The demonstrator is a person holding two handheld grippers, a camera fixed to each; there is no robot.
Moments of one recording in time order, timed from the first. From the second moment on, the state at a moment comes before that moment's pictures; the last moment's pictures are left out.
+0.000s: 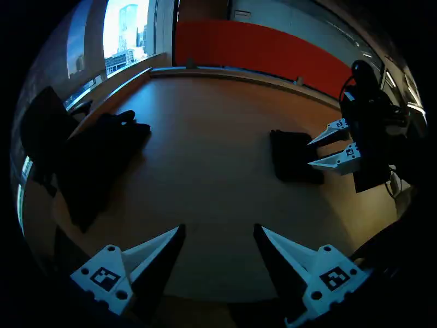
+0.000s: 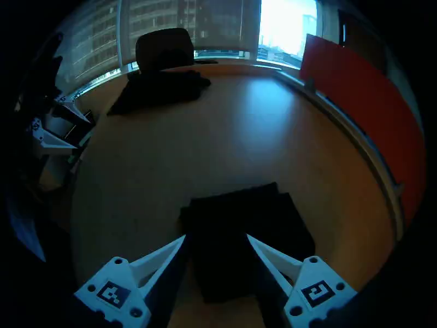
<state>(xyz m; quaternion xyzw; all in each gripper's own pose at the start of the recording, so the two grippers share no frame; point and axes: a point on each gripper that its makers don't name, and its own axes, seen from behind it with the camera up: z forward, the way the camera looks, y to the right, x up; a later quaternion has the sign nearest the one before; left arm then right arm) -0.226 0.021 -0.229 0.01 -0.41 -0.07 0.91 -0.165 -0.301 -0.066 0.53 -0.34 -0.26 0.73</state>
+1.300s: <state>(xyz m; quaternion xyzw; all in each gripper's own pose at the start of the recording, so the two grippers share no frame) -0.224 0.028 -0.230 0.00 -0.41 -0.06 0.91 -0.208 -0.226 -0.100 0.45 -0.40 -0.24 0.76</state>
